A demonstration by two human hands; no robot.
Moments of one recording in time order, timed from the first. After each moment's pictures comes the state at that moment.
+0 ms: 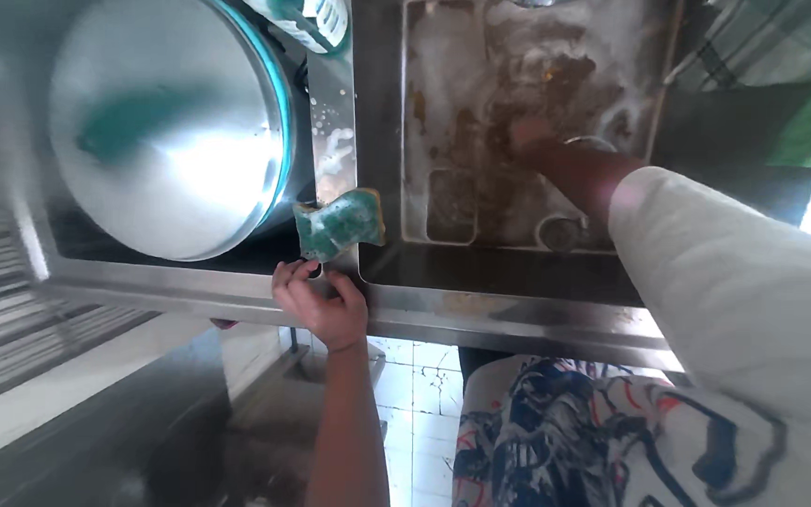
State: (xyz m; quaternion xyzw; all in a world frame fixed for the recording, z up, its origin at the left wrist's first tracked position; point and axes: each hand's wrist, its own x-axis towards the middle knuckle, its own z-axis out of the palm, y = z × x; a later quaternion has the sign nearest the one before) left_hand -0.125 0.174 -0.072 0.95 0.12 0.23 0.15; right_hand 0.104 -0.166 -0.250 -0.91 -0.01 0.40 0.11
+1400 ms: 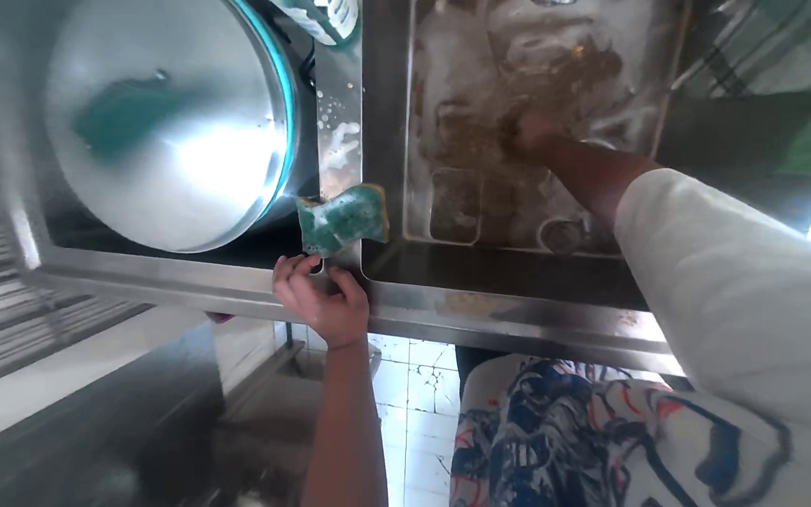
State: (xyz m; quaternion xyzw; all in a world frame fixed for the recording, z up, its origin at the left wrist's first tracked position) left_hand -0.124 0.175 -0.073 0.95 0.13 0.23 0.15; right_hand 0.117 -0.175 -0.267 -0.91 -0.04 0.38 0.15
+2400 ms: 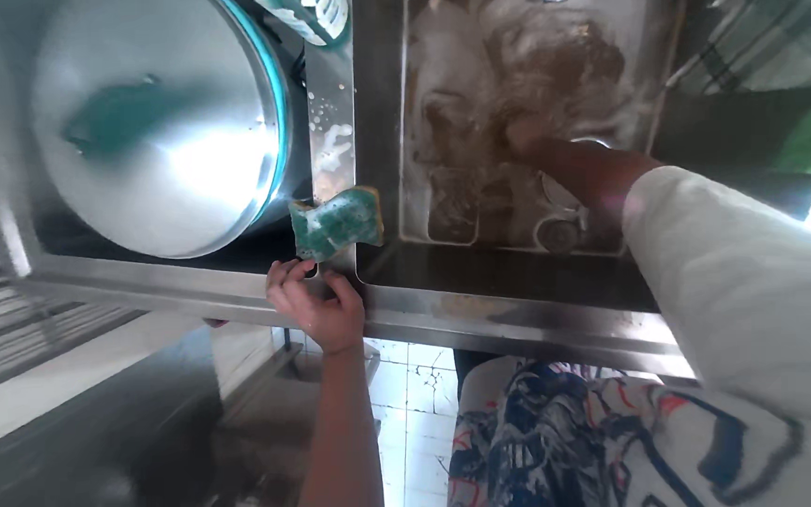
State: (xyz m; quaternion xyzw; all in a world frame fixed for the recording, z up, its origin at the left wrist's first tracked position) left_hand -0.126 0.174 -0.072 0.96 0.13 0.22 0.14; right_hand 0.112 -0.169 -0.255 -0.90 -0.05 0.42 0.11
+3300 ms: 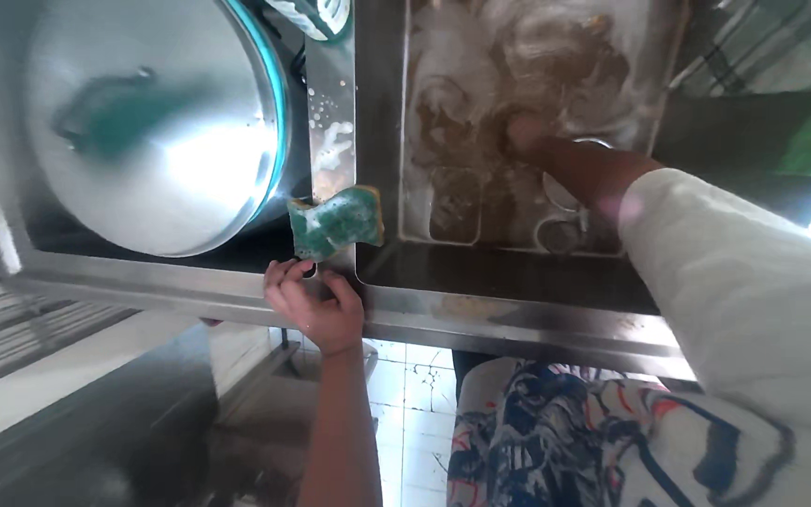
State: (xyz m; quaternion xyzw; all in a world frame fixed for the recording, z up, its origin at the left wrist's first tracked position) left_hand -0.124 0.172 -0.070 0.96 0.13 0.22 0.15; right_hand 0.115 -0.168 -0.254 -0.91 -0.08 0.41 0.09
